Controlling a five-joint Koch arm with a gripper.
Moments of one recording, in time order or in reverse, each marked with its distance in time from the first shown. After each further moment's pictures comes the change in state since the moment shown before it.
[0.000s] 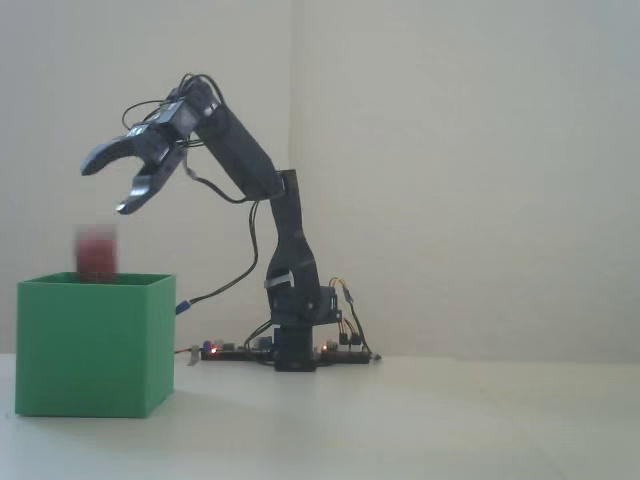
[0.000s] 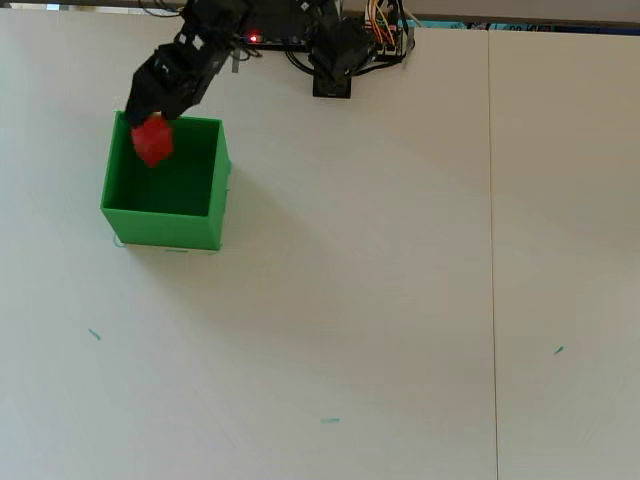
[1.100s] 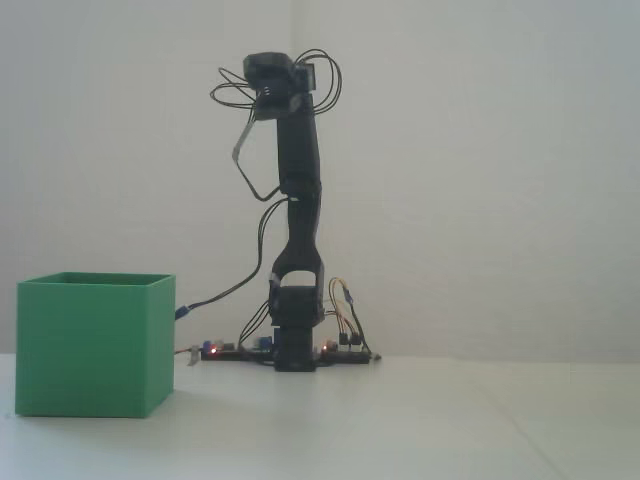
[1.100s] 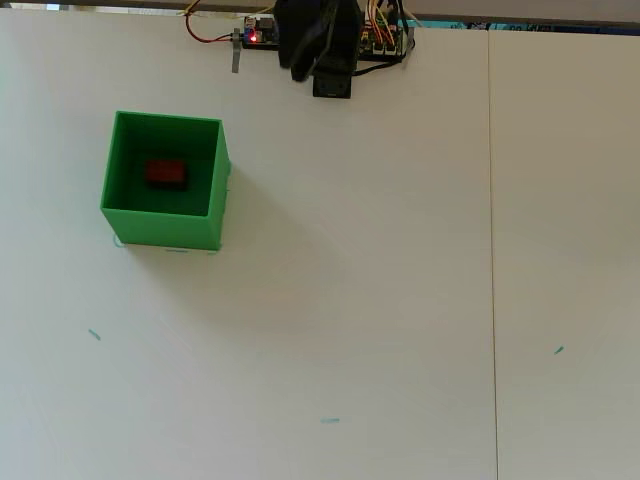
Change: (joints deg) arm -38.9 32.9 7.4 -6.9 8.6
